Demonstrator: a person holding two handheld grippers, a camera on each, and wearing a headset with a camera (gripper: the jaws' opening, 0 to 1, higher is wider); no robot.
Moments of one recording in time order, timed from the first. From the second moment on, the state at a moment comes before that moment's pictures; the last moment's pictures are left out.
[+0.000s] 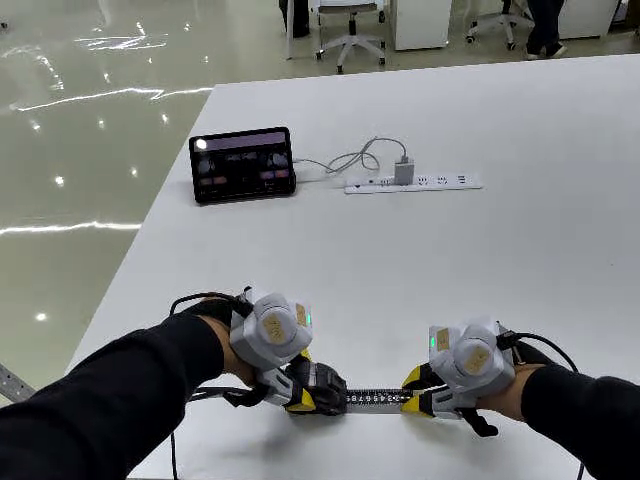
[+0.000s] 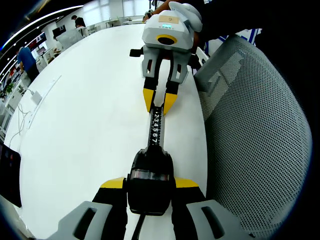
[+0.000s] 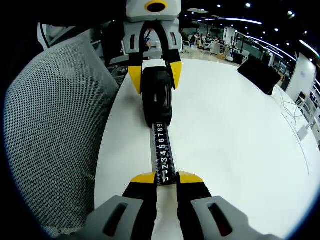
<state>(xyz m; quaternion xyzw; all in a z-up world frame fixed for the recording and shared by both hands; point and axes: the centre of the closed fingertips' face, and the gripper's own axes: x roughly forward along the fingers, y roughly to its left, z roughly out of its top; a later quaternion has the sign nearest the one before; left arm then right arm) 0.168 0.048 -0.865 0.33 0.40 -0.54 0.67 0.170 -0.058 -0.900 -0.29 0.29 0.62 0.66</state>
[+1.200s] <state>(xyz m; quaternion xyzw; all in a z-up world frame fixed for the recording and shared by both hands) 0.168 0.048 -0.865 0.33 0.40 -0.54 0.67 0.172 -0.070 -0.900 -0.29 0.30 0.62 0.67</state>
